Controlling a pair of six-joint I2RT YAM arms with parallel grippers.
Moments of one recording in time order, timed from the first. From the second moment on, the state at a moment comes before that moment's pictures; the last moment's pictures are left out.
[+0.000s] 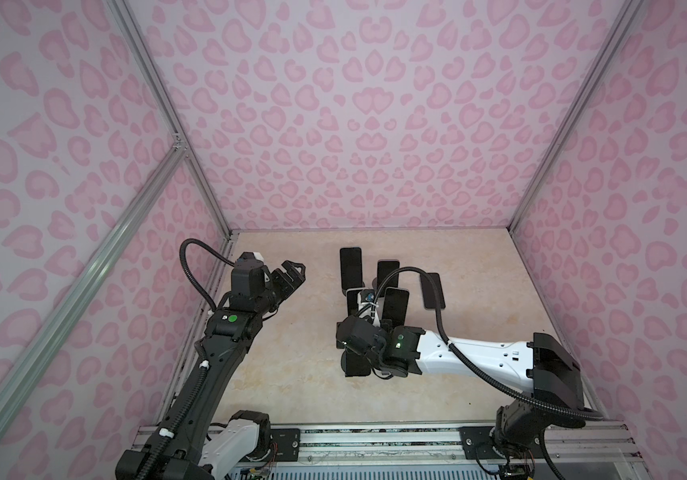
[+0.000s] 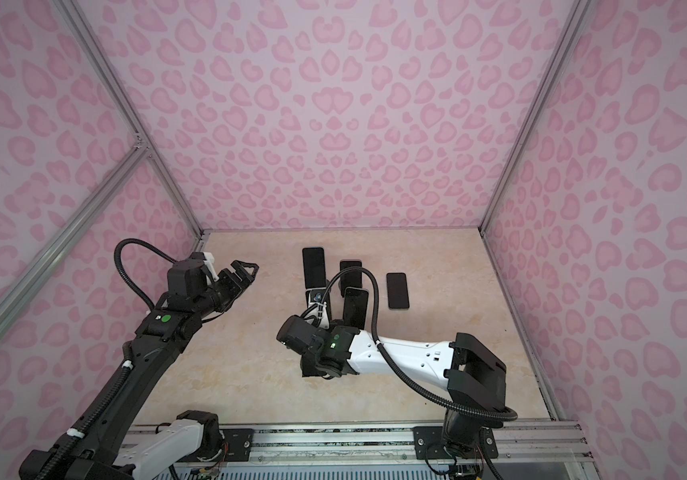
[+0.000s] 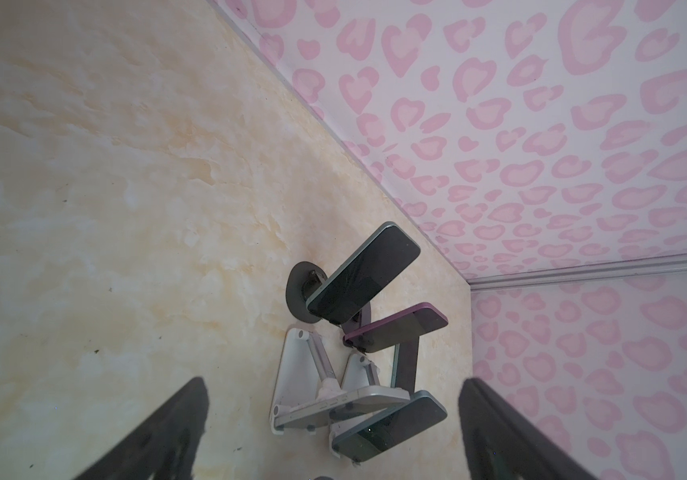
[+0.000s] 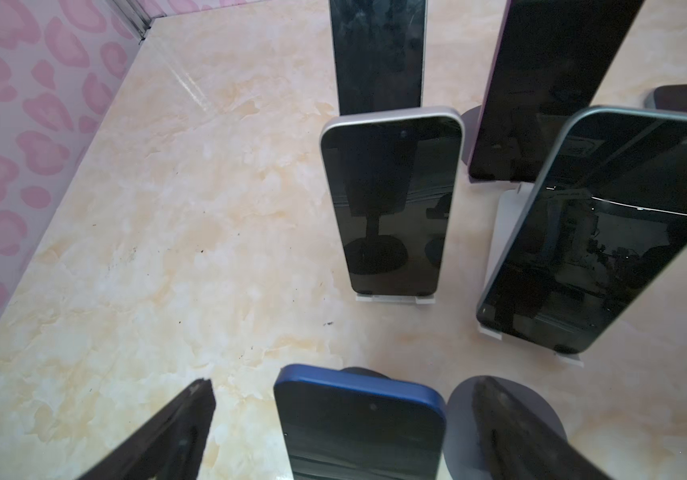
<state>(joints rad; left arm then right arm) -0.15 1.05 0.94 -0.41 0.18 -0.88 1.20 1.68 1.26 -0.49 0.61 0.94</state>
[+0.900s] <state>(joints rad) -0.15 1.07 0.94 -0.41 0.24 -0.88 1.20 1.79 1.29 -0.57 0.66 1.01</state>
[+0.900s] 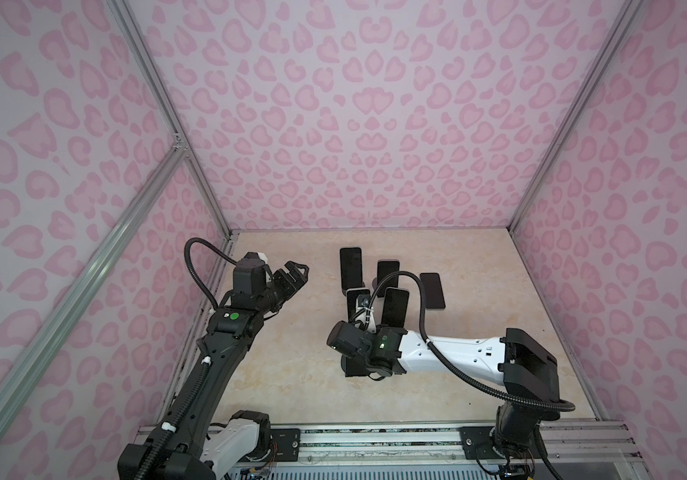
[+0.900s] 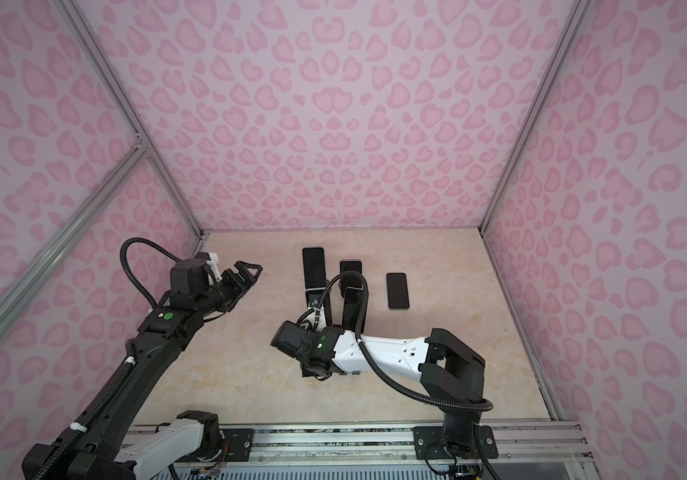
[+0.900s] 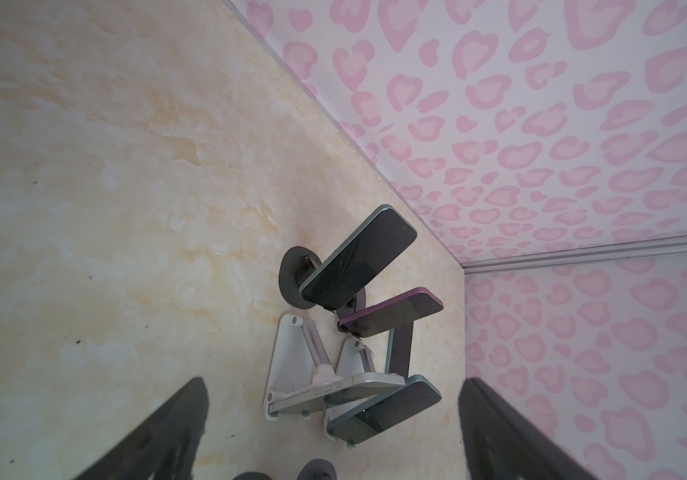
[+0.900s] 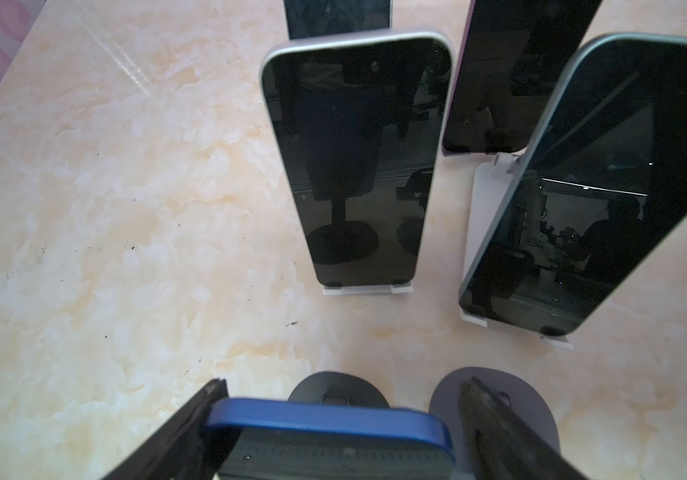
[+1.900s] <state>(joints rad) -0.15 1.07 0.94 -0.40 0.26 -0.88 1.22 1.78 1.25 -0.48 0.66 0.98</state>
